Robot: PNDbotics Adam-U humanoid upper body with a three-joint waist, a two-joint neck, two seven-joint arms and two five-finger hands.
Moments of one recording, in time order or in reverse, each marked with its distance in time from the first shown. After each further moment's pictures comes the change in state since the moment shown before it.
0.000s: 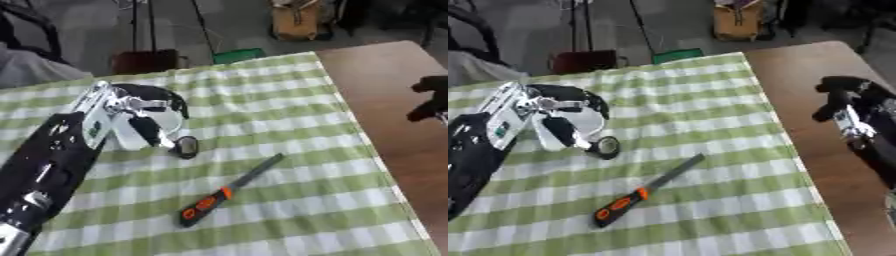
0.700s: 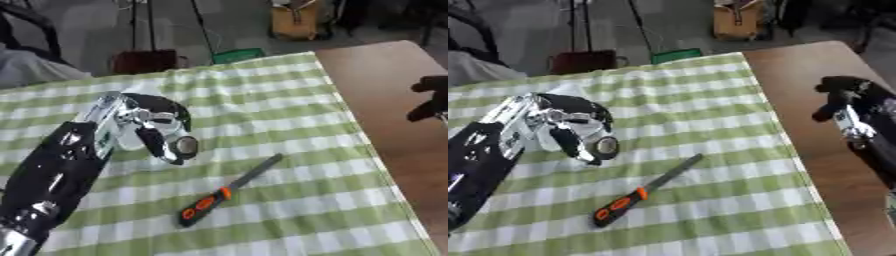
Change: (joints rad) left arm 0.033 -0.027 -0.024 -0.008 -0.146 -0.047 0.047; right arm -0.001 0.000 0.003 0.000 -0.001 -0.001 0.001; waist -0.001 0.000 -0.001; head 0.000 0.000
